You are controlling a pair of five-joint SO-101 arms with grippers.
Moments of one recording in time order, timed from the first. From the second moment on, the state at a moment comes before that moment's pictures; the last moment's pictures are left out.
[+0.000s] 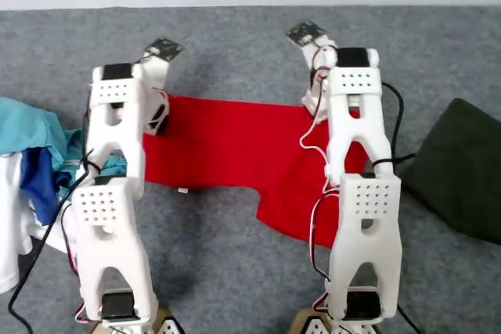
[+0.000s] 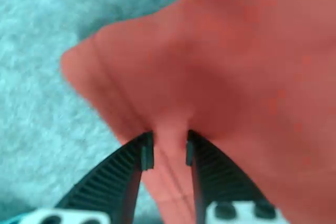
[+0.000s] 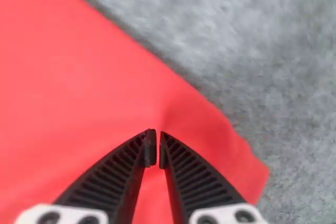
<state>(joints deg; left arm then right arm) -8.9 50.2 -39.2 85.1 -22.5 -3.5 54.4 -57.5 89.1 29.8</state>
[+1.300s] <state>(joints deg) 25.4 29.0 -29.6 98.8 -22.4 13.0 13.3 -66.2 100.5 26.1</state>
